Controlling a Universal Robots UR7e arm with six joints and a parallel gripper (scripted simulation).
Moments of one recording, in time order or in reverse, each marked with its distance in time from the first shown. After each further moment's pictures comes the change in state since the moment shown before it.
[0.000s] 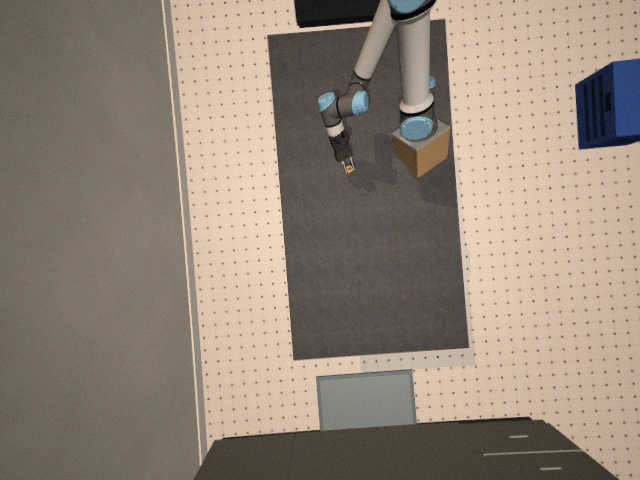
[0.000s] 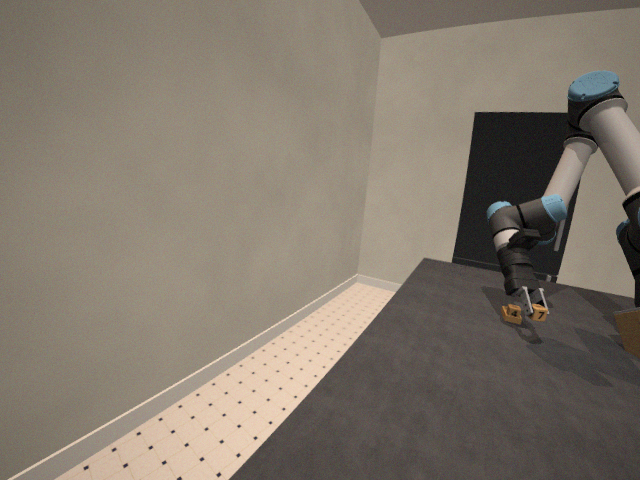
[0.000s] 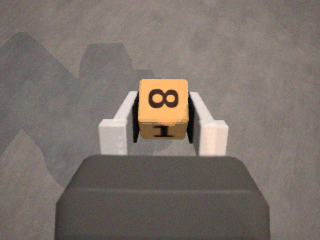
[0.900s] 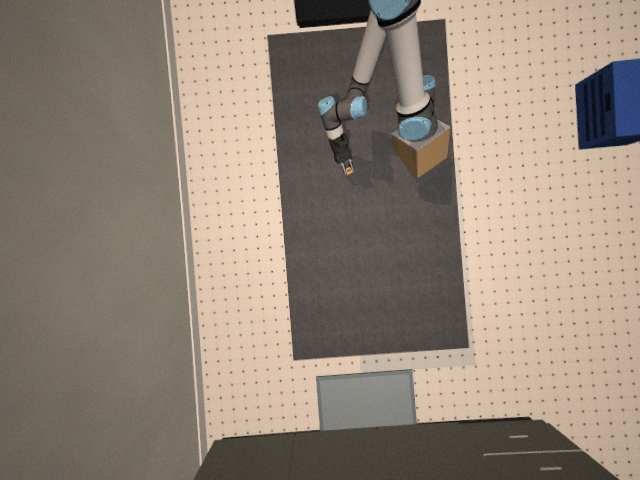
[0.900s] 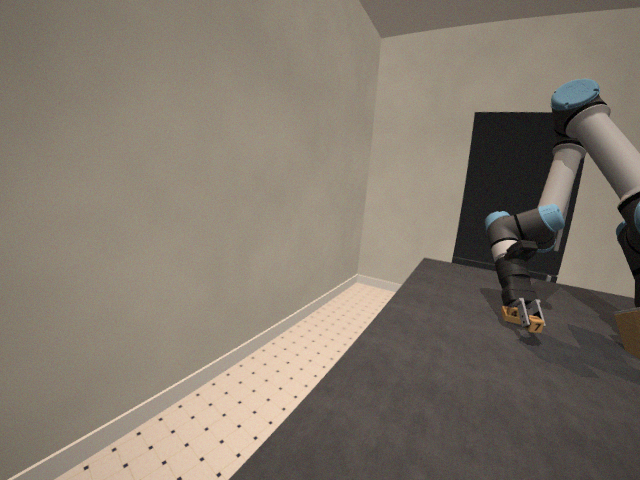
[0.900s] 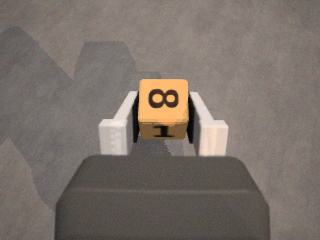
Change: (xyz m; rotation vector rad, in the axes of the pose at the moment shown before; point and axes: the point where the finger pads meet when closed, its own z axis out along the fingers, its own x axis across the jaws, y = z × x) arm 0.000 0.021 0.021 0.000 0.000 0.000
